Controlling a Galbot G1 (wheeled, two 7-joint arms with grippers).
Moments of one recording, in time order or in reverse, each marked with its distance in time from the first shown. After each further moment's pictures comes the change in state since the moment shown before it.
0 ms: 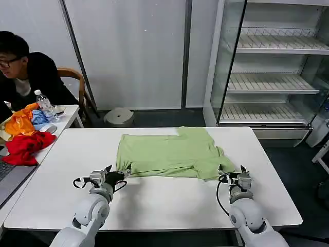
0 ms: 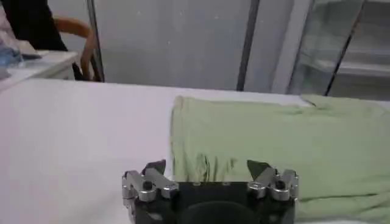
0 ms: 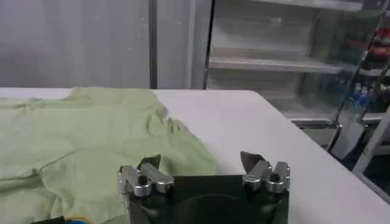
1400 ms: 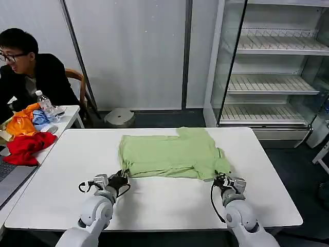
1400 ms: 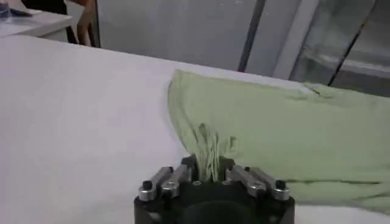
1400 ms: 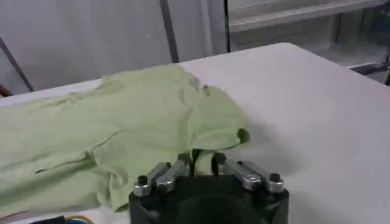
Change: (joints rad) left arm -0.003 0.001 0.041 0.065 -0.074 0.004 -0.016; right arm -0.028 0.034 -0.005 -0.011 0.160 -0.028 -0.016
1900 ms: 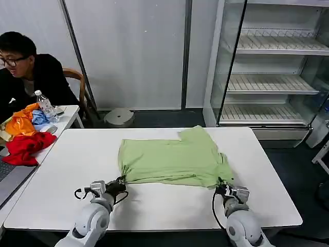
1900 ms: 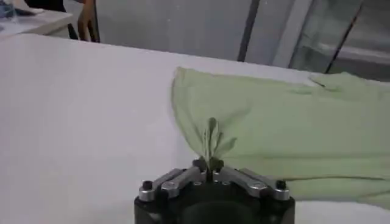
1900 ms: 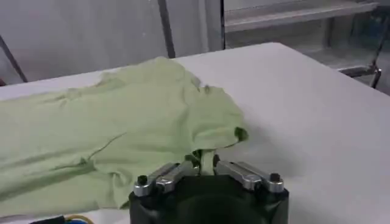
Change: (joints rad) left arm 0.115 0.050 -0.017 -0.145 -0.004 0.011 -0.039; right arm -0.133 -0.026 -0.011 0.132 -0.010 -0.018 0.073
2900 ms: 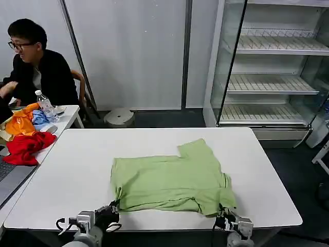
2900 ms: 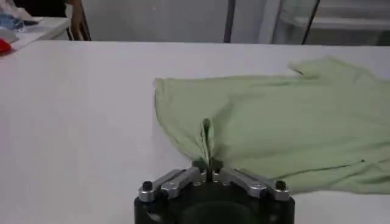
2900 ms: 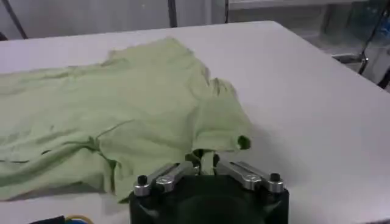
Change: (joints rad) left arm 0.345 0.158 -0.043 -0.364 -0.013 -0.003 -0.099; right arm -0.292 -0.079 -0.033 0.287 -0.017 -0.050 0.136
